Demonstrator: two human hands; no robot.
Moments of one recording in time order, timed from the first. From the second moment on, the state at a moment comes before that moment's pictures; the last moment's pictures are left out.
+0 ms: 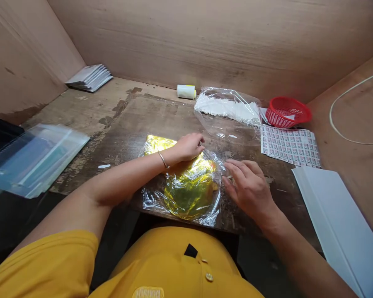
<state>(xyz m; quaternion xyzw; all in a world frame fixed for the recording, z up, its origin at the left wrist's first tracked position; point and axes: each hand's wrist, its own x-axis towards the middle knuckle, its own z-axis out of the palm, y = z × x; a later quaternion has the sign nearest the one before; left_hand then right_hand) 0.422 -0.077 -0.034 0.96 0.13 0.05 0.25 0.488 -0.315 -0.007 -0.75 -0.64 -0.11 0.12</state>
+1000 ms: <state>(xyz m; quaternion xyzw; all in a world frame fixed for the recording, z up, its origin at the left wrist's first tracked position) 0.356 -0.098 -0.067 0.99 -0.04 0.01 0.12 0.487 -0.356 -0.009 -0.71 -0.66 0.20 0.15</state>
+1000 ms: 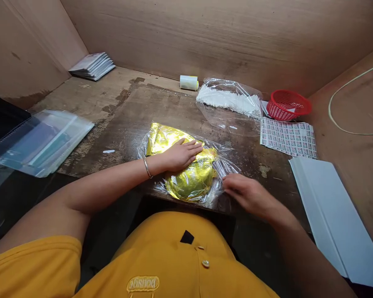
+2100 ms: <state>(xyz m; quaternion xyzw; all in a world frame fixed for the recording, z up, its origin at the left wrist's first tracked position) 0.298 -0.088 -0.052 0.94 0.26 0.14 0.14 0.487 -0.310 -0.030 -0.71 -0.09 0.39 0.58</state>
